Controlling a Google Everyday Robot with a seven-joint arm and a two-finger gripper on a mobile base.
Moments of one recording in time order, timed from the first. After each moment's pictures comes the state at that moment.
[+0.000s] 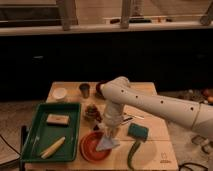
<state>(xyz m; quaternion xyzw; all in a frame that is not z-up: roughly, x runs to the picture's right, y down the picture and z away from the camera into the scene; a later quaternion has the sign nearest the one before) 0.030 0.227 0.690 -0.29 -0.40 -0.64 0.59</state>
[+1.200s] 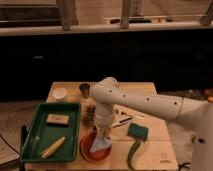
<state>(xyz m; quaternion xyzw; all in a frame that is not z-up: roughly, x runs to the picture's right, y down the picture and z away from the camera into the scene) -0.012 0.233 0.702 -0.29 -0.41 -0.68 0.54</state>
